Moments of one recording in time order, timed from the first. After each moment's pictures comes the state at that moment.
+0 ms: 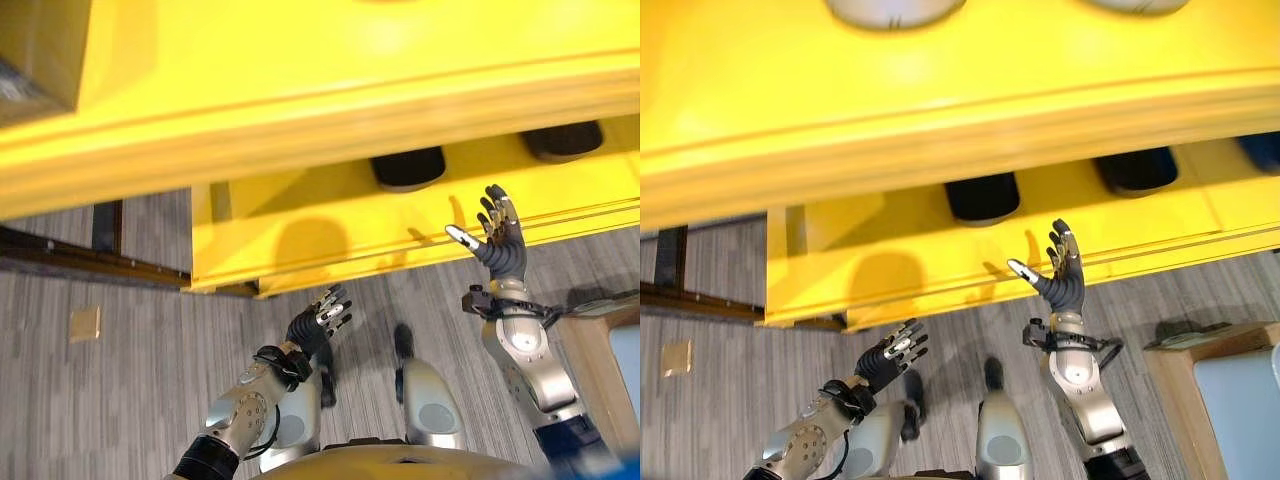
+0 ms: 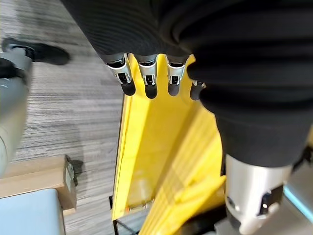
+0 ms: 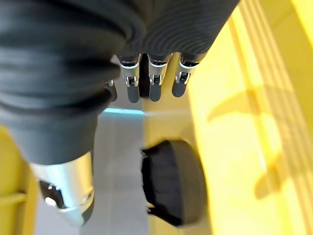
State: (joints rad) left arm 0.11 0.29 -0.34 0.15 -0.87 0.16 -0.19; right arm 0.07 -0.37 0.21 -0.17 0.30 -0.15 -0.39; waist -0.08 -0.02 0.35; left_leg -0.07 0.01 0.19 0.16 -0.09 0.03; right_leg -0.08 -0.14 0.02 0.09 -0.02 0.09
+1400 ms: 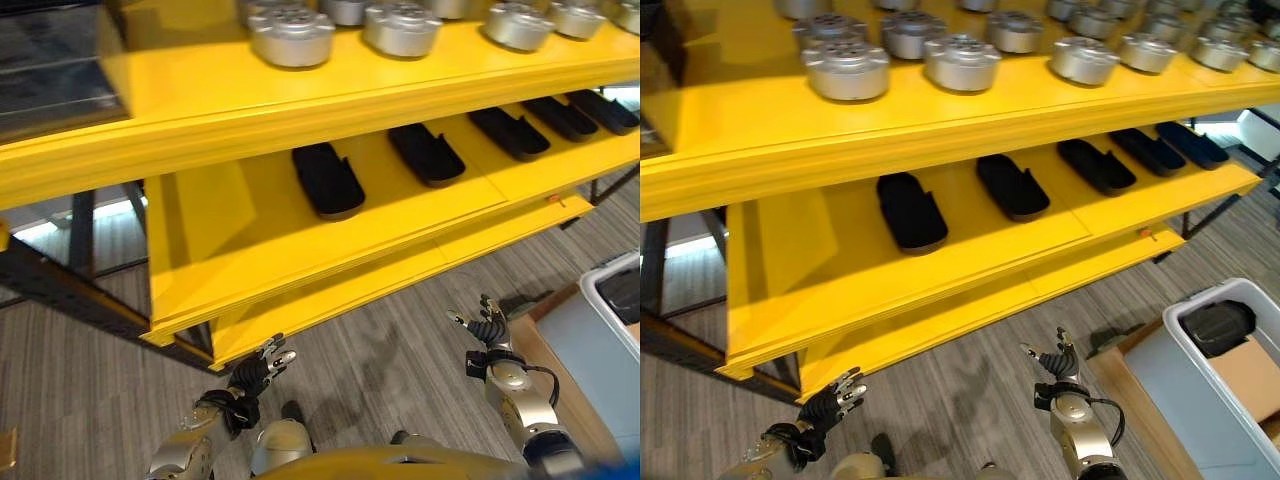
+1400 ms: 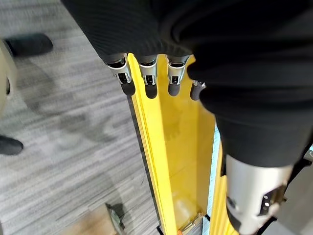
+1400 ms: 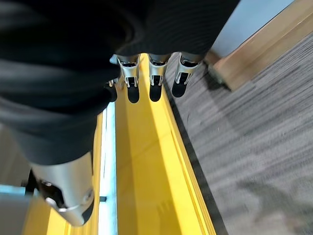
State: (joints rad) left arm 0.27 0.37 -0.18 0.28 -0.66 0.14 -0.16; right arm 0.05 -0.30 0.15 0.39 0.27 0.06 -0.40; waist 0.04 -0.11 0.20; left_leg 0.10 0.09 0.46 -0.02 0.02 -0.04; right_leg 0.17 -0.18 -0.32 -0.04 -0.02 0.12
